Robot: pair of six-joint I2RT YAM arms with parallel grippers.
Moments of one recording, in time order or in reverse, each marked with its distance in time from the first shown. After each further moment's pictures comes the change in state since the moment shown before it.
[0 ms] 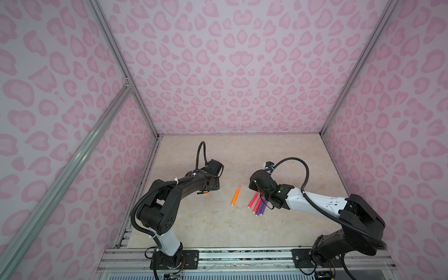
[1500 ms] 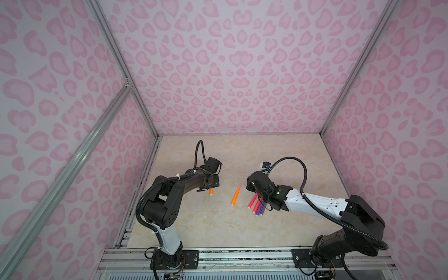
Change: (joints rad) left arm 0.032 0.034 0.007 0.074 0.087 0.010; right arm 0.042 0.002 0.011 0.016 0.006 -0.026
